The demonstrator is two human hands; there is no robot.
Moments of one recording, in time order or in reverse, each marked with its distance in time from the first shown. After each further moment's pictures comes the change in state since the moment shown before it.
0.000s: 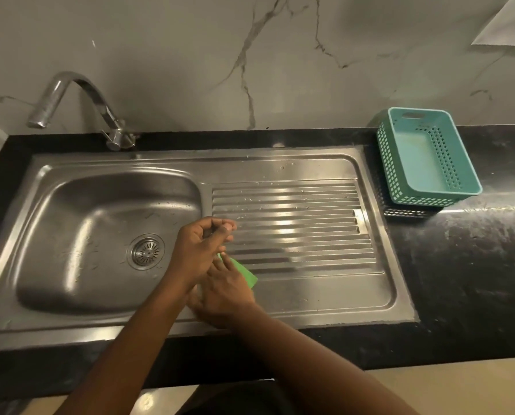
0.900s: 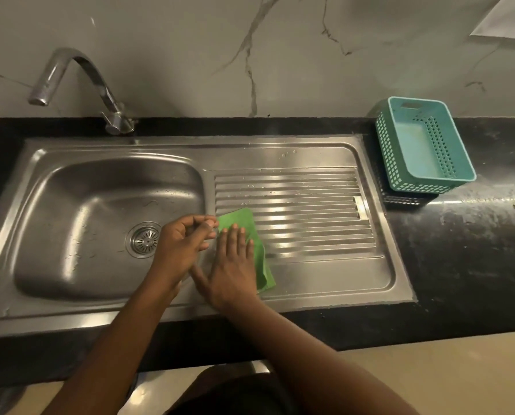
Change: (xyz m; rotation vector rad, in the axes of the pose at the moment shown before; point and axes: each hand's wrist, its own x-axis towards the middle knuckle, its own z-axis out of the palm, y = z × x) left_hand -0.017 -0.017 -0.035 -0.044 0.051 -0.041; right_hand -0.011 -0.016 0.004 0.106 0.078 0.351
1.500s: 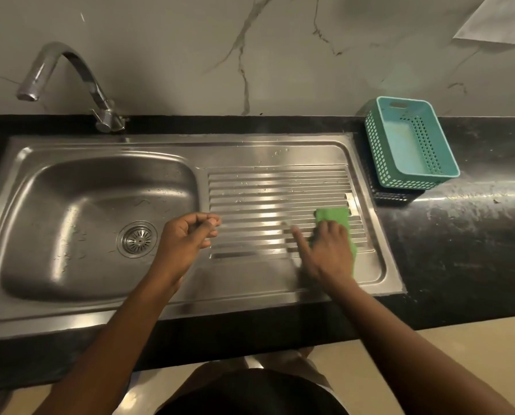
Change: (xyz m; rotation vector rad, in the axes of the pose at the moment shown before) left_hand 0.012 -0.015 -0.001 0.006 -0.086 0.024; right_hand -0.017 0.166 -0.089 -0.220 0.307 0.316
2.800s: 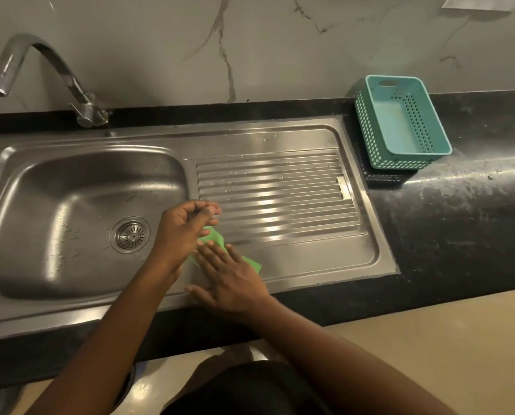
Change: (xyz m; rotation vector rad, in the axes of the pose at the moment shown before) left_hand 0.001 0.002 0.019 -0.005 -0.038 0.019; right_hand -0.080 -0.127 0.040 0.088 -0.305 -0.690
